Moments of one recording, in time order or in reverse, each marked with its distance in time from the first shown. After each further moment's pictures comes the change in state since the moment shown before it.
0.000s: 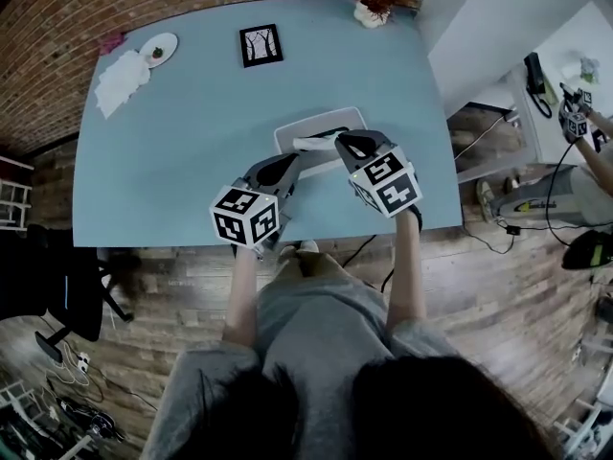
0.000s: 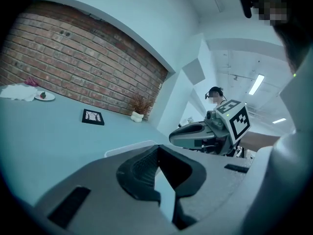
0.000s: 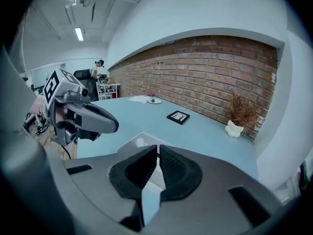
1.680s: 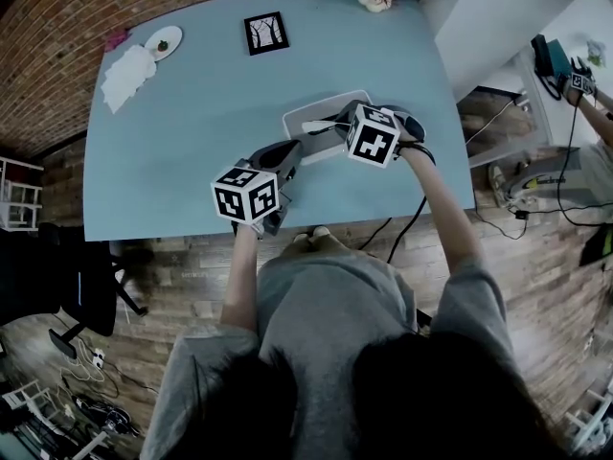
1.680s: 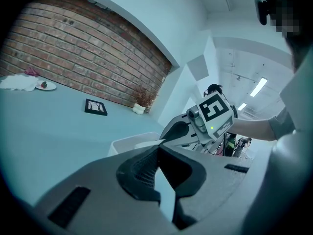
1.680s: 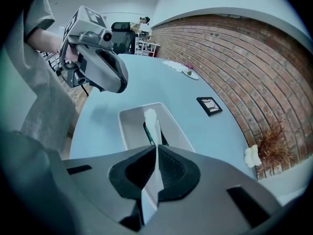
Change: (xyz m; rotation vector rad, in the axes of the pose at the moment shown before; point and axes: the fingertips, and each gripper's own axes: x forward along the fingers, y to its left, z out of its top) left arm -0.005 0.022 -0.018 -0.052 0.084 -0.025; right arm 0.057 0.016 -0.036 -0.519 0.376 0.230
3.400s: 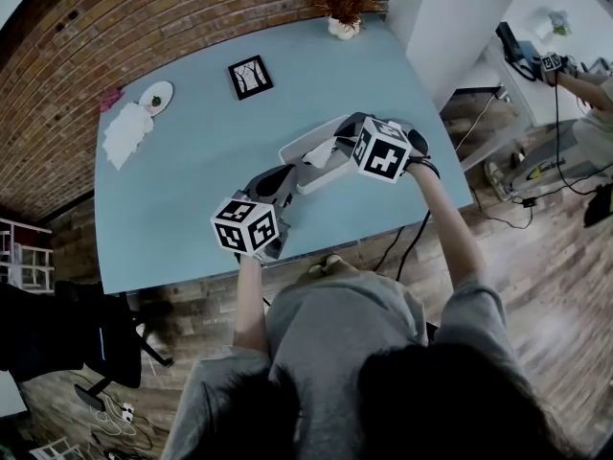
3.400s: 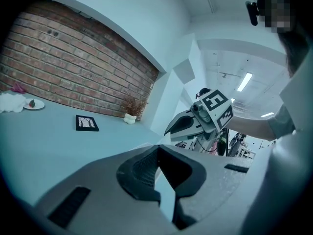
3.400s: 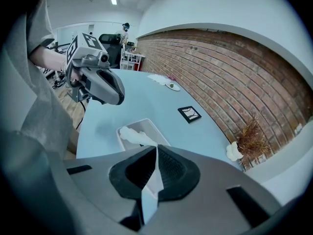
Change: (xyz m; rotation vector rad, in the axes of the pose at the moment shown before) left arm -0.017 -0.018 0.032 0.131 -0.056 -0.086; right arm -0.069 -0.018 0.016 0.120 -0.100 -0.148
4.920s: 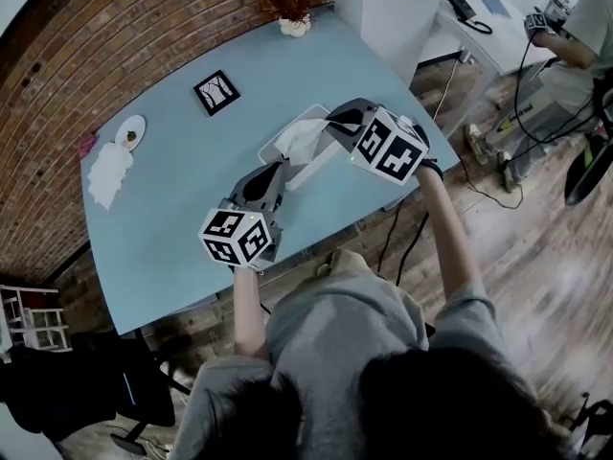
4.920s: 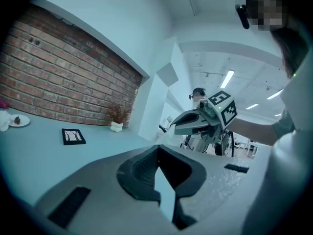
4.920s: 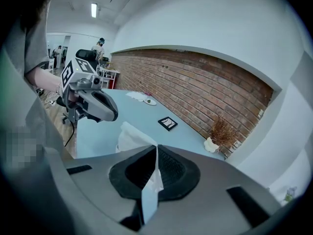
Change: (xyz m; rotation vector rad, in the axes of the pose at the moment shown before) left arm -0.015 -0.035 0.015 0.133 -0.038 -0.130; right arm -0.079 0.007 0.007 0.225 -0.162 -0.273
